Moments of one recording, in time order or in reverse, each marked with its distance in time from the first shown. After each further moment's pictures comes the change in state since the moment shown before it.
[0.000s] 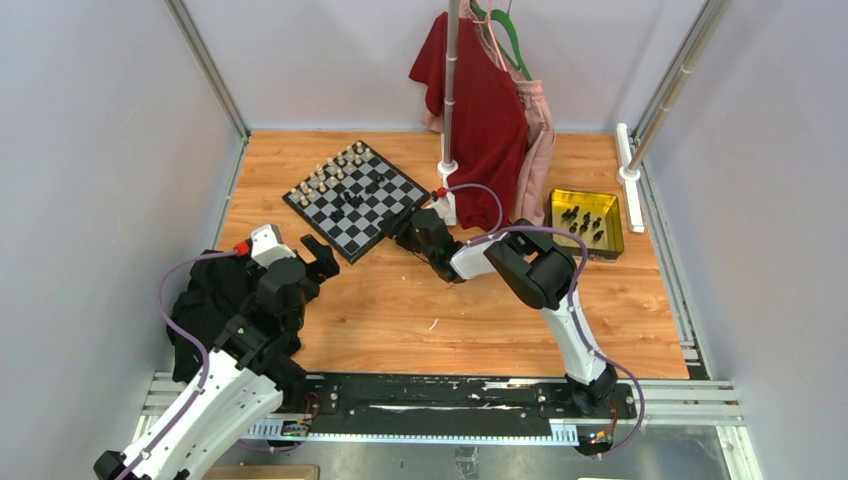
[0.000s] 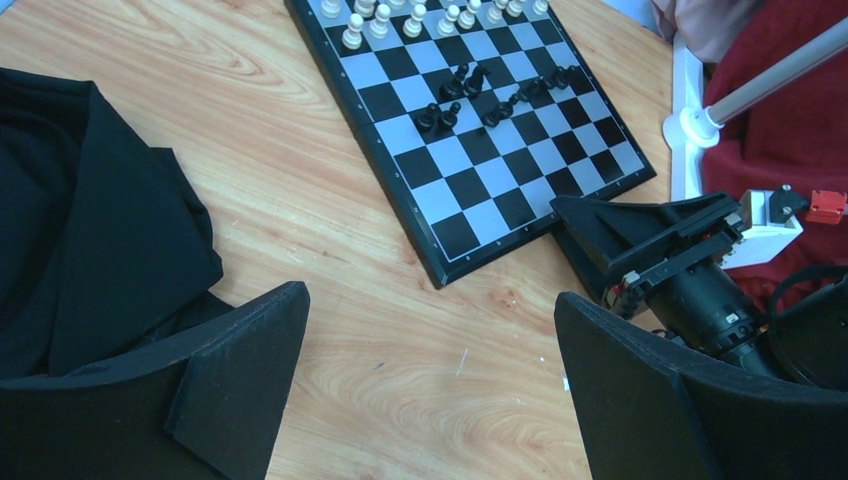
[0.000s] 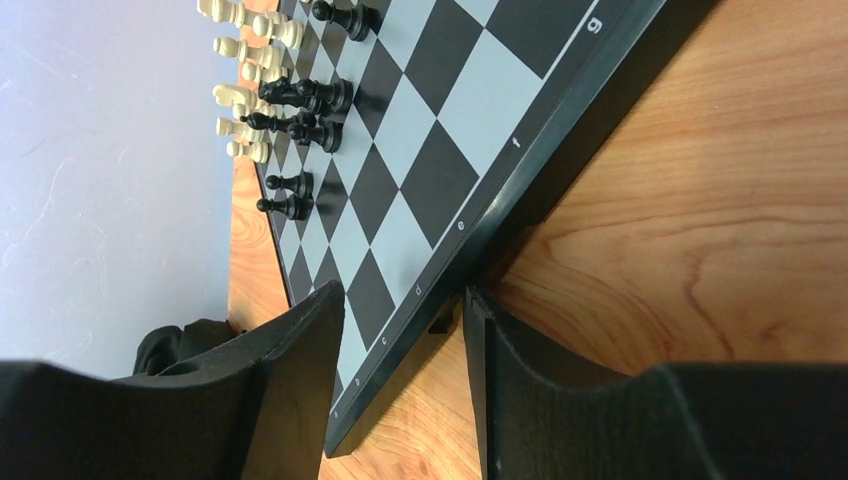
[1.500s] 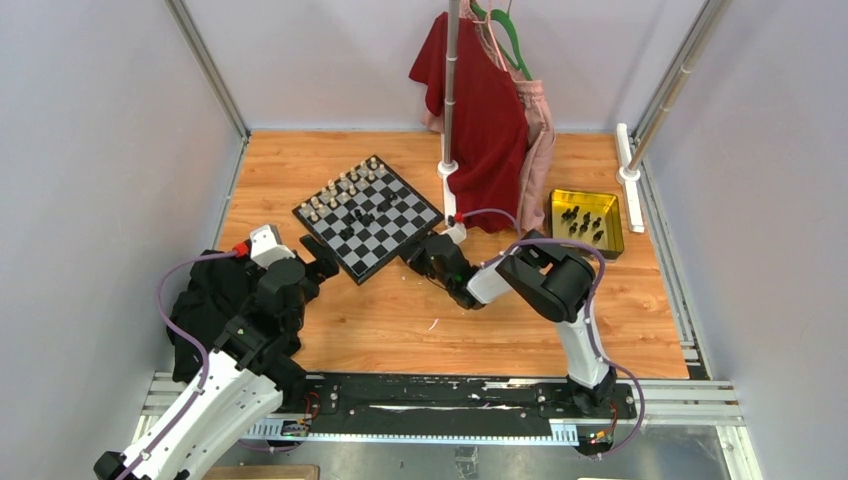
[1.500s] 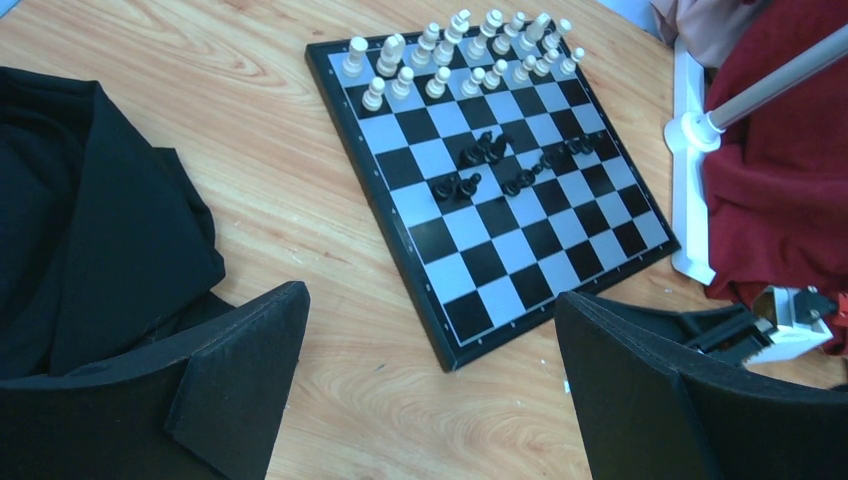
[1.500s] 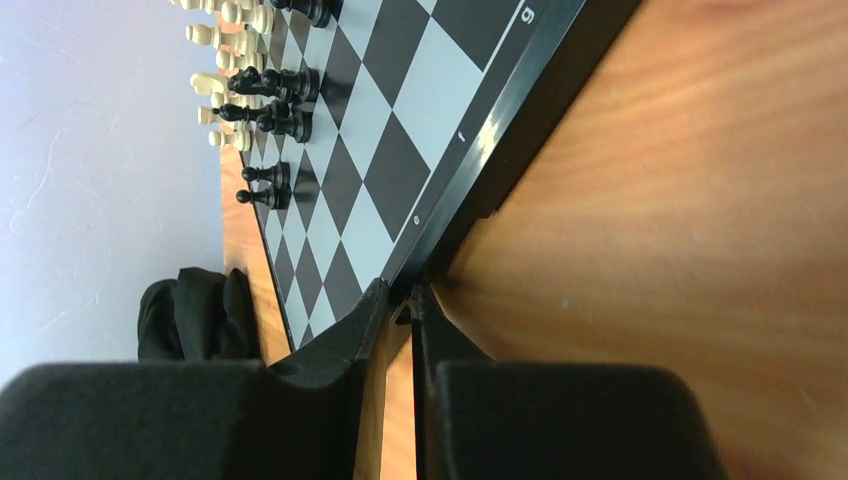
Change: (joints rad) left arm 0.000 -0.006 -0.003 0.007 -0.006 -0.002; right arm 0.050 -0.139 -0.296 0.102 0.057 0.091
